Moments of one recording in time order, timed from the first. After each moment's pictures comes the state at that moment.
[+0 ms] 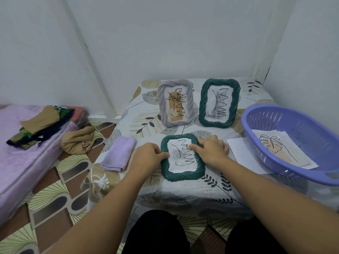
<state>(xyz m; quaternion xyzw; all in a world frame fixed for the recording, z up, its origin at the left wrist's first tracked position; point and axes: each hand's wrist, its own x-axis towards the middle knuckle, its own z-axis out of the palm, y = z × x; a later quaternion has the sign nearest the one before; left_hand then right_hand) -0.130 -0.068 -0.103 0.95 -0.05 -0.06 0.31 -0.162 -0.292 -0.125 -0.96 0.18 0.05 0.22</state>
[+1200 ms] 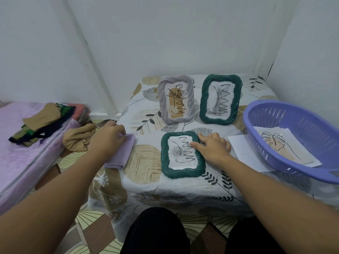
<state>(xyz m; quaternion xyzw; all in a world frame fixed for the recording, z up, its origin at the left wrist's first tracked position) -0.065 0.038 -0.075 0.98 -0.16 0.09 0.11 -0.165 -0.297 -0.127 -0.95 0.18 0.04 0.25</state>
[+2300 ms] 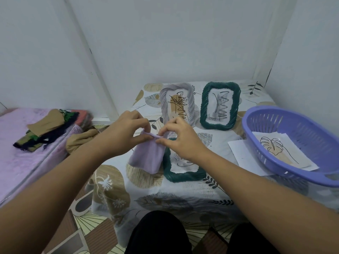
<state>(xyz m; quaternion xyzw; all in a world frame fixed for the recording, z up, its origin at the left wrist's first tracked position) -0.109 -0.002 0.007 0.90 -0.40 0.09 0.15 -0.158 -0.220 -0.056 -0.87 -0.13 -0.18 0.45</state>
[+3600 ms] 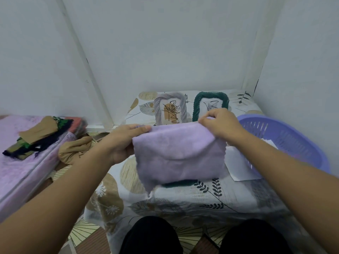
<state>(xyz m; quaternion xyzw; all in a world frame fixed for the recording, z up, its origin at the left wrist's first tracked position) -0.122 -0.036 0.008 0.70 -0.05 -0.23 0.68 -0.172 -0.333 0.004 -0.91 0.13 -0.14 0.37</state>
